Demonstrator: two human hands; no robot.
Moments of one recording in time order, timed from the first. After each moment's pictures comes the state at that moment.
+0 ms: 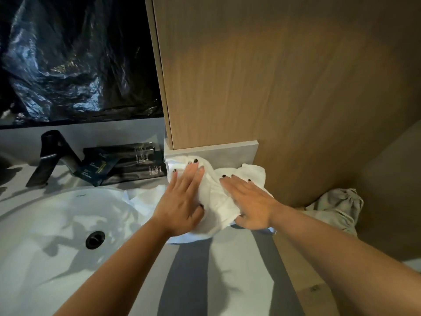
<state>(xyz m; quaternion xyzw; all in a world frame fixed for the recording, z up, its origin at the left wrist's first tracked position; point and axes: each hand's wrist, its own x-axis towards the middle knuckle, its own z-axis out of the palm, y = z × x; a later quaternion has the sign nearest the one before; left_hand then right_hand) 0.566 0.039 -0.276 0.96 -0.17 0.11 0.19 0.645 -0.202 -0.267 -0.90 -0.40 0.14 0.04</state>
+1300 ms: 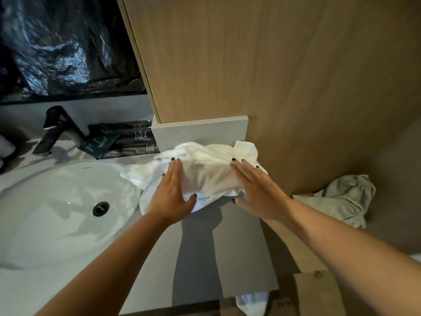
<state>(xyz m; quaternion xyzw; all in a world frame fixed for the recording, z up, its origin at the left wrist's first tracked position) 0.529 -0.017 -0.300 0.96 0.08 0.08 0.26 0.625 -0.258 -0.286 -0.91 -0.41 0.03 0.06</state>
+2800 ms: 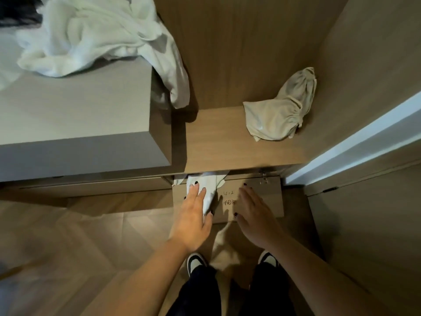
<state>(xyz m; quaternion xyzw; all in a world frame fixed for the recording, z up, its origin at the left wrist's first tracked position) 0.297 -0.435 -0.483 0.94 0.10 -0.10 0.31 0.373 -0.629 -0.473 -0.91 -0.23 0.28 0.18</state>
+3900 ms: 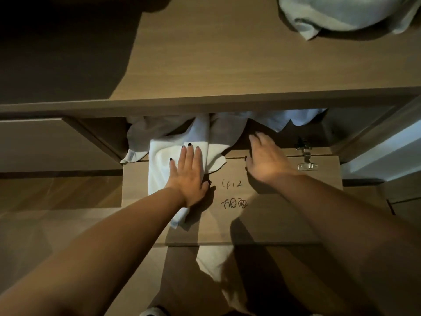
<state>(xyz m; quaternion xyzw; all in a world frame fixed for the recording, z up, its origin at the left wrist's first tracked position) 0.443 -0.422 -1.003 0.98 0.09 -0.16 0.06 0.559 -0.615 -0.963 -0.95 -0.25 0.14 0.09</state>
